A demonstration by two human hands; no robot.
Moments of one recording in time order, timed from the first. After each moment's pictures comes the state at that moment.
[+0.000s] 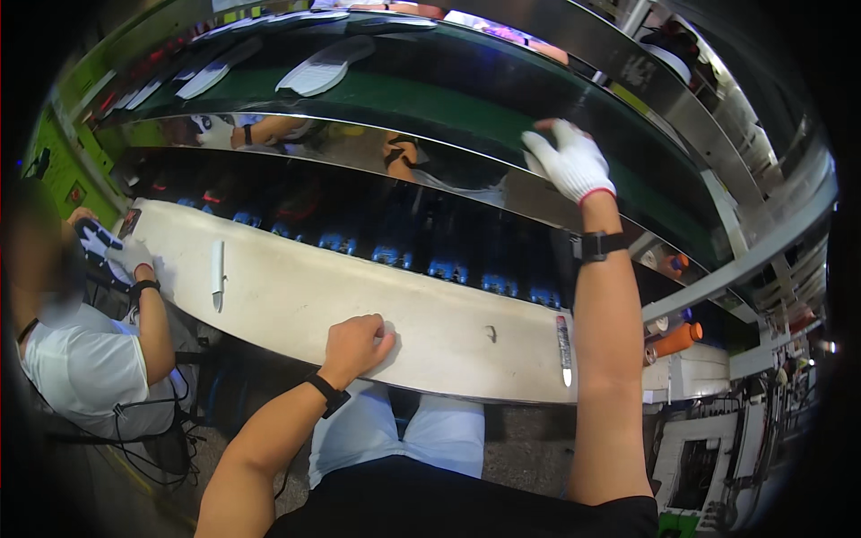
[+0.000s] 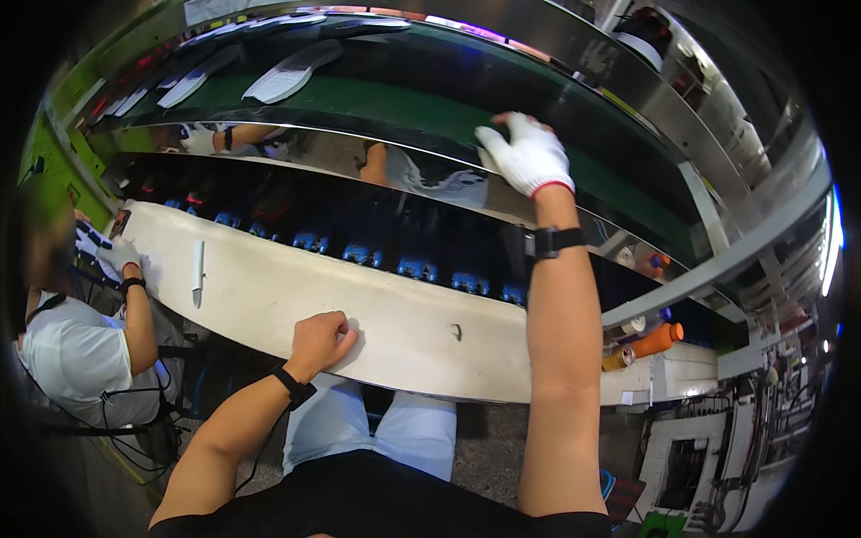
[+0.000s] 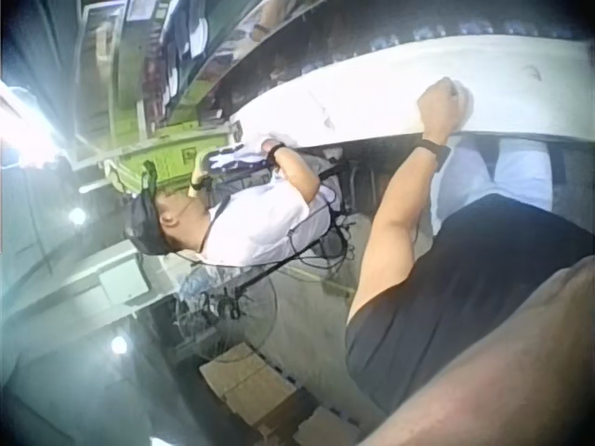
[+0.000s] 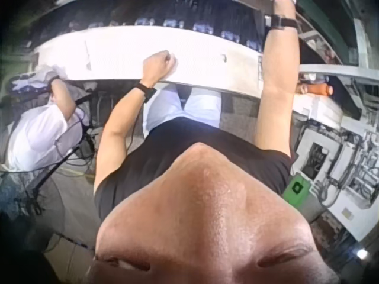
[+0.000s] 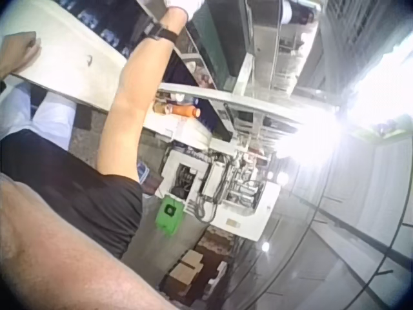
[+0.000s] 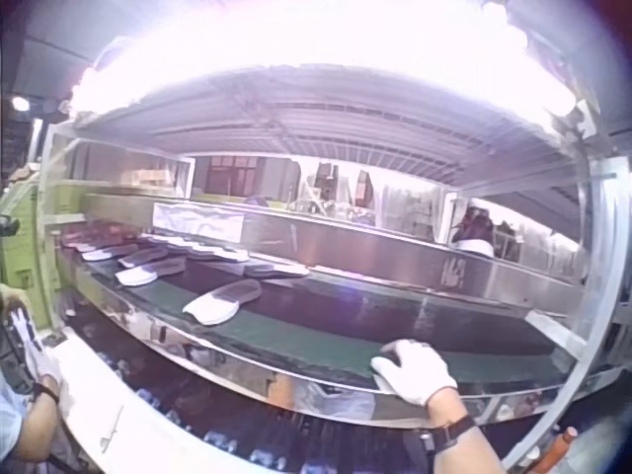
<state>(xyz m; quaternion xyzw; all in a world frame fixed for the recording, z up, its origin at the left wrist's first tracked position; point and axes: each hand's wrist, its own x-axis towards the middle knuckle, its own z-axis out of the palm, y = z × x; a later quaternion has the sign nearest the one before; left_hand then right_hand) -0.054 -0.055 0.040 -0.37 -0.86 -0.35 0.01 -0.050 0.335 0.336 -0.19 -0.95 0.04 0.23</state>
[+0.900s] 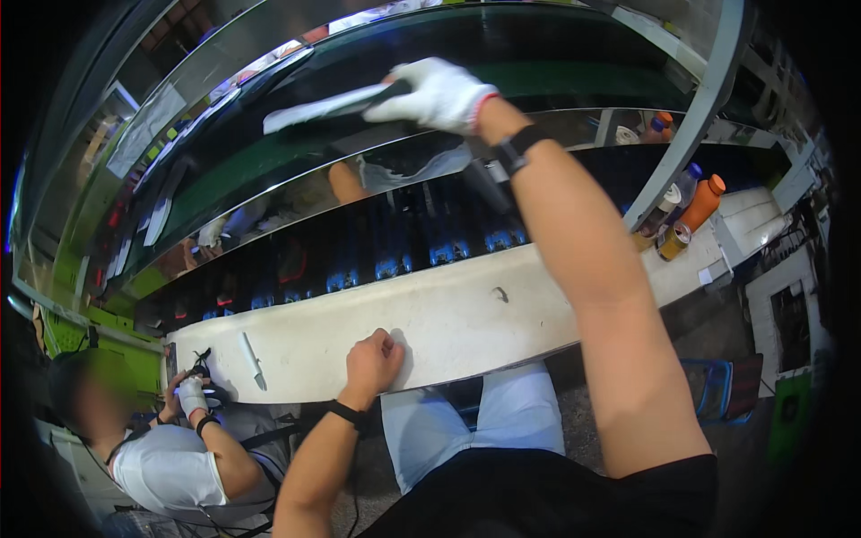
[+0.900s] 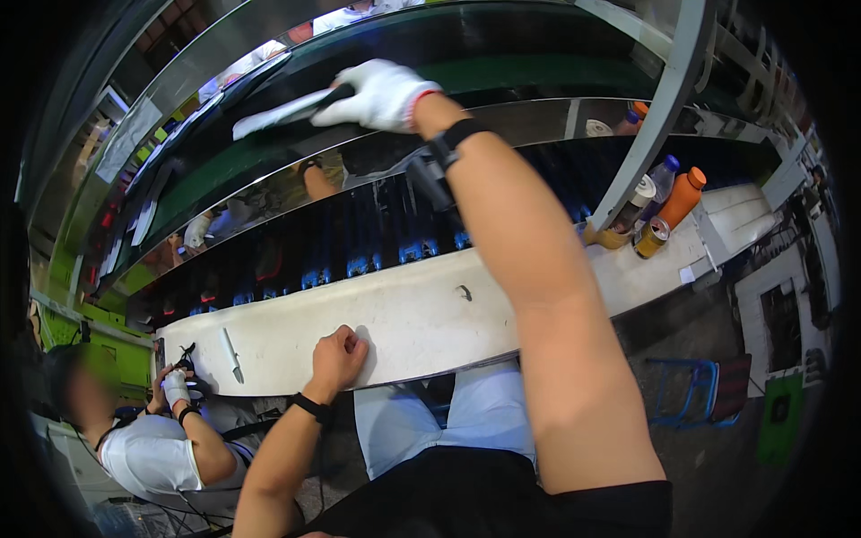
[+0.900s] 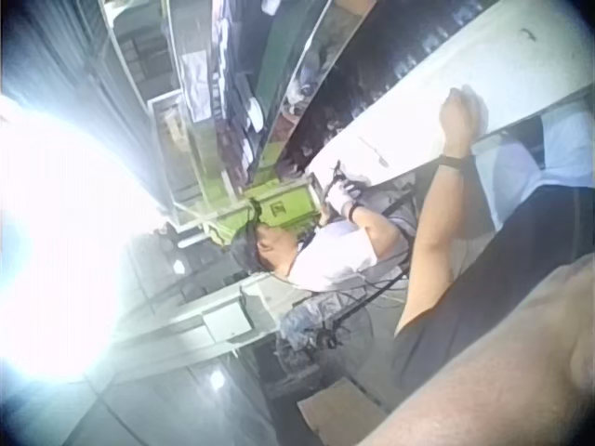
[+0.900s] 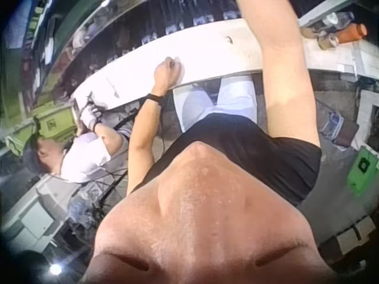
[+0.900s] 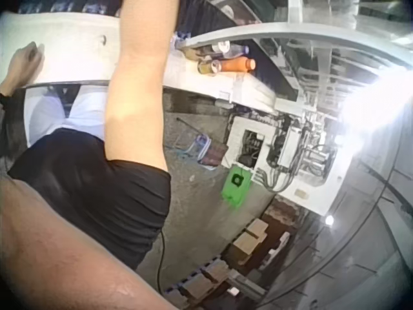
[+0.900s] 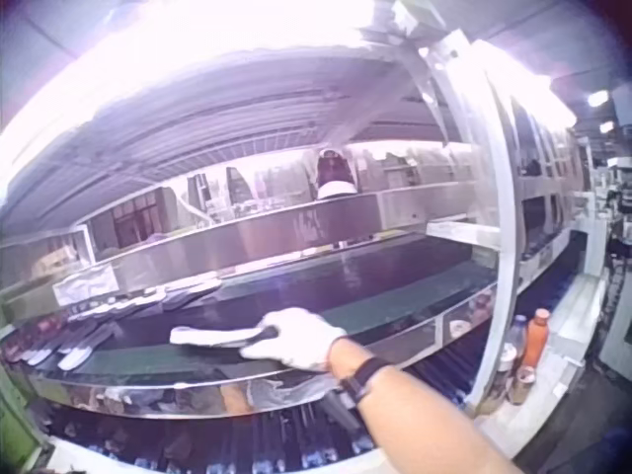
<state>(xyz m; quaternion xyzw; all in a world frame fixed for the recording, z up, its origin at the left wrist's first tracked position) -0.073 -0.054 0.053 -0.38 -0.89 -0.24 -0.09 -0.049 0.327 0.338 -0.07 -0.92 0.29 0.27</state>
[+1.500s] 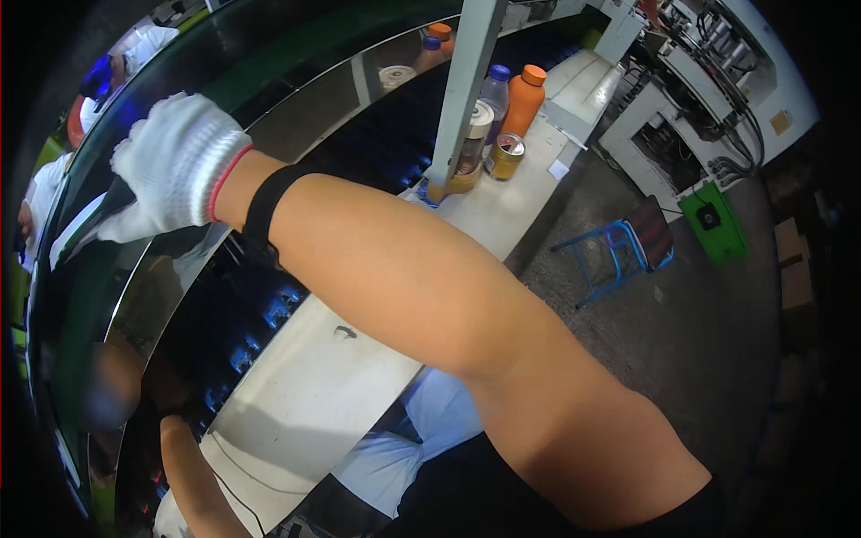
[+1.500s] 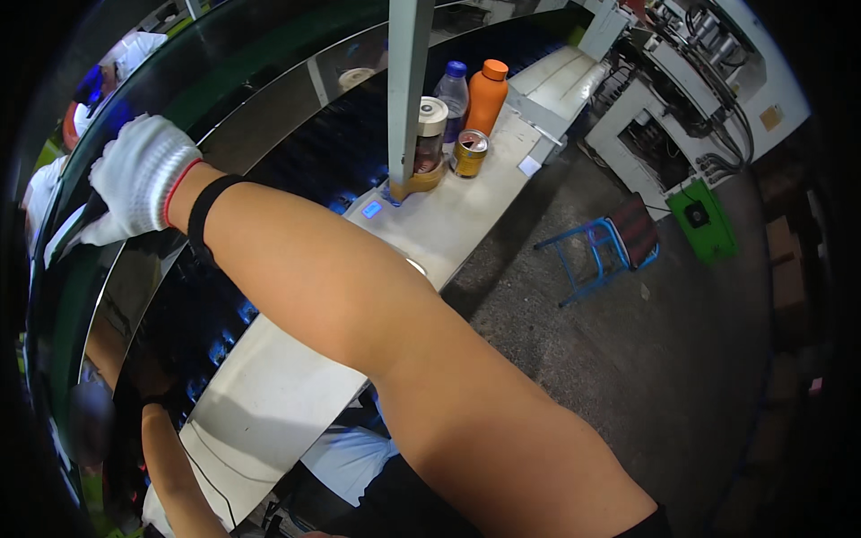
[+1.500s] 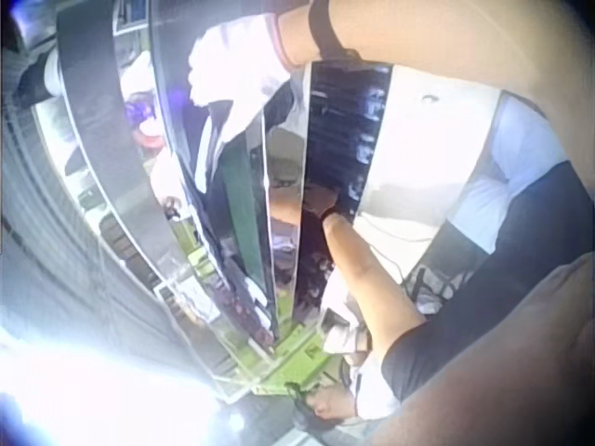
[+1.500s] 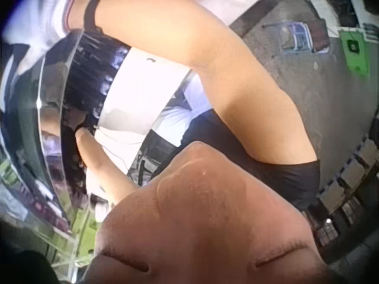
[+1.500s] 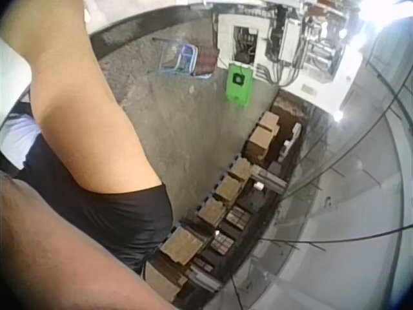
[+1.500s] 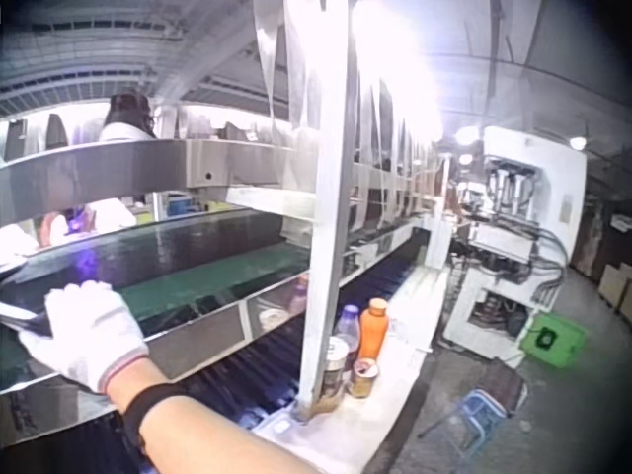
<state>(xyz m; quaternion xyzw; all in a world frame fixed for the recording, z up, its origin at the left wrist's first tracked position) -0.400 0.070 0.021 -0.61 -0.75 0.17 0.19 0.014 0.361 0.324 -0.20 -0.92 -0.01 0.35</state>
